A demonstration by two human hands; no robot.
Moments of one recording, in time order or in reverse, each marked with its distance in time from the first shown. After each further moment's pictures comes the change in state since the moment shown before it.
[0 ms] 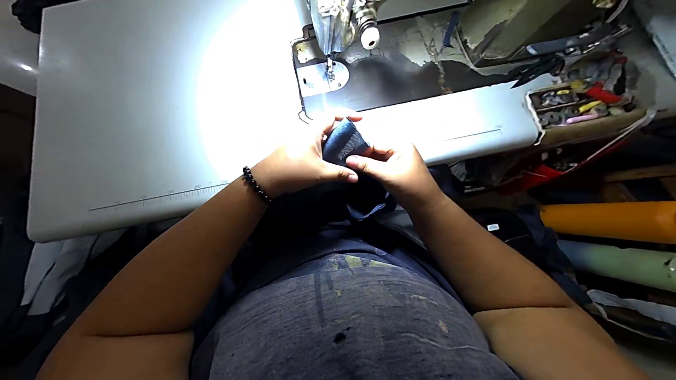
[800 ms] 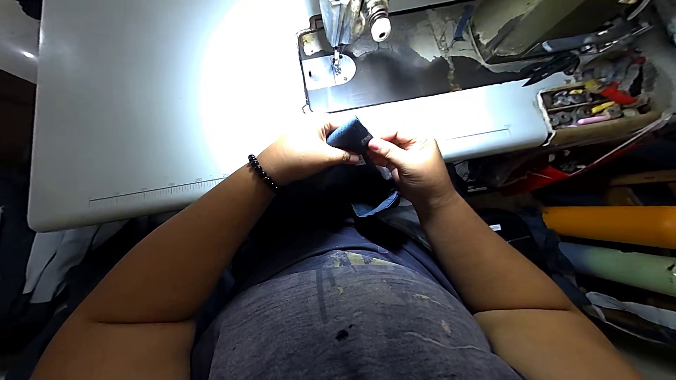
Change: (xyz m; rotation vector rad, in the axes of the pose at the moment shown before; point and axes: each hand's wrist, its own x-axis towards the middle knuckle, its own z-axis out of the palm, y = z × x) left_hand 0.006 0.005 -0.003 0.050 0.026 -0.160; right_hand 0.000 0.007 -0.009 0.284 0.086 0.018
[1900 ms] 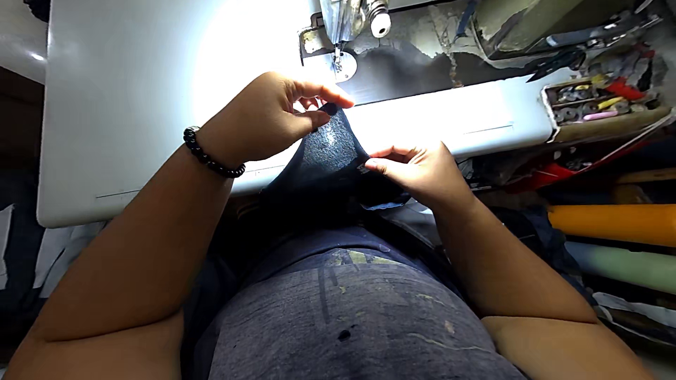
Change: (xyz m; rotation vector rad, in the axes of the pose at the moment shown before) left_hand -0.021 0.039 -0.042 0.435 0.090 0.256; right_hand -0.014 -0.025 -0.004 -0.544 -0.150 -0.117
